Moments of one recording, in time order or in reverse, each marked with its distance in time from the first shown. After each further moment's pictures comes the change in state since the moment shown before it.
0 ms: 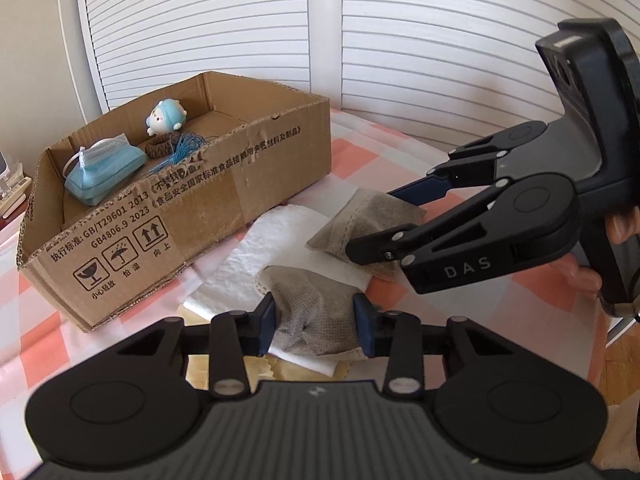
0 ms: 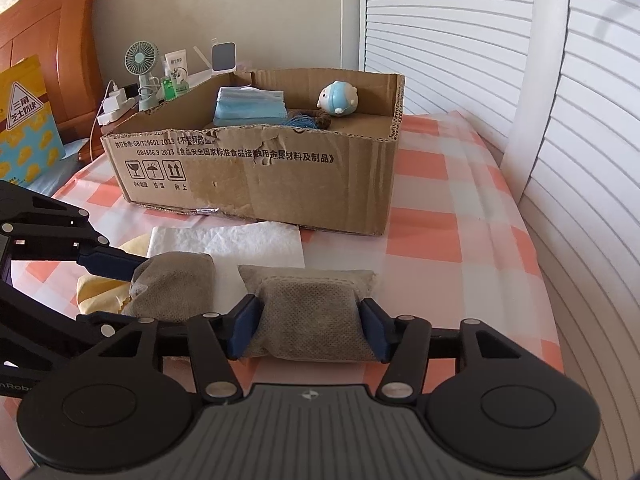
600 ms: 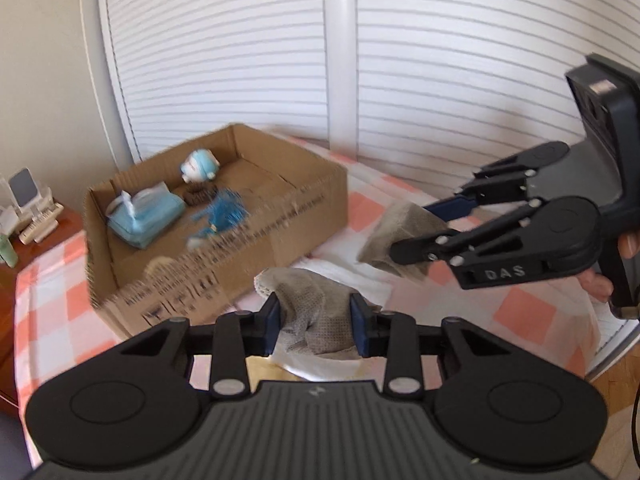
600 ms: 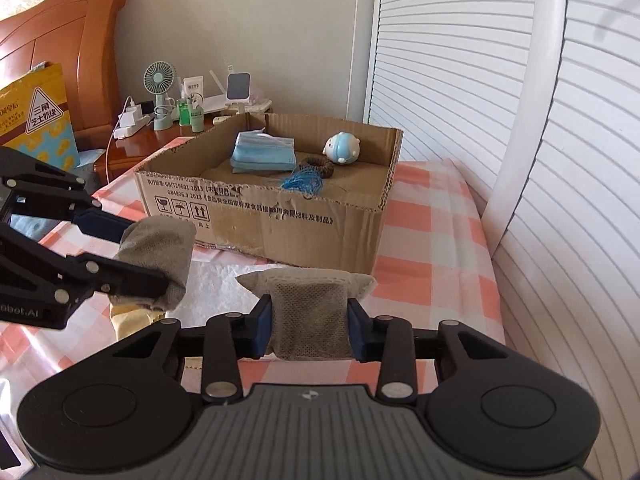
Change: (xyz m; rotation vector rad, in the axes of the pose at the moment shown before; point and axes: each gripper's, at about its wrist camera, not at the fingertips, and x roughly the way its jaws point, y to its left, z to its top) left arm -0.060 0.009 0.028 -0.010 -0.087 0.063; right arm -0.048 0.005 0.015 -0.076 -0.063 -0.012
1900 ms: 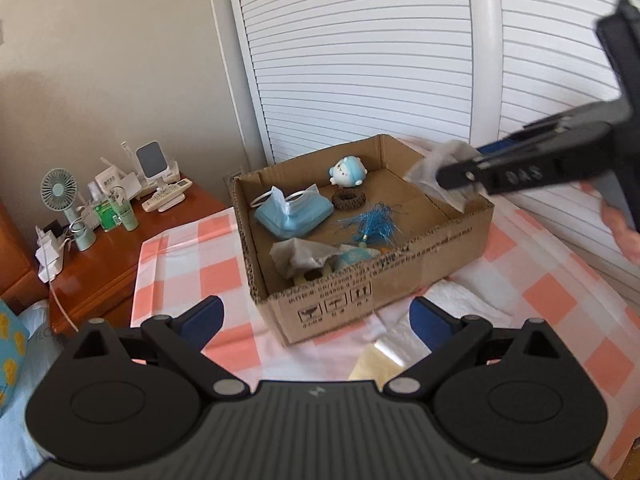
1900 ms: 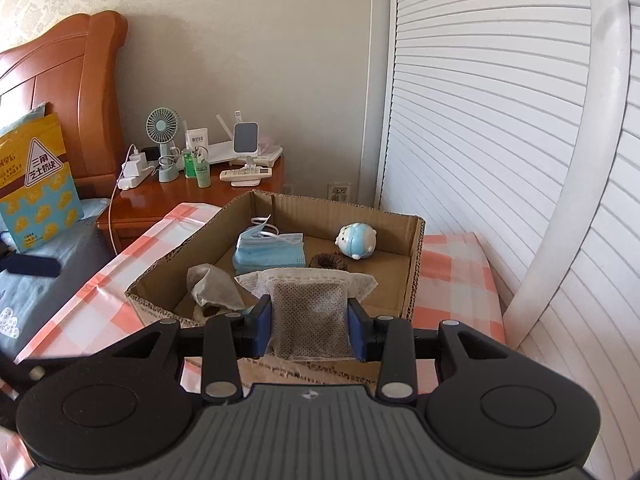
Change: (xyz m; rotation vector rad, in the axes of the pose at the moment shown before) left arm -0.034 0.034 0.008 -0.168 0.027 0.353; right arm 0.022 -0.003 0.103 -0.007 -0.082 0.057
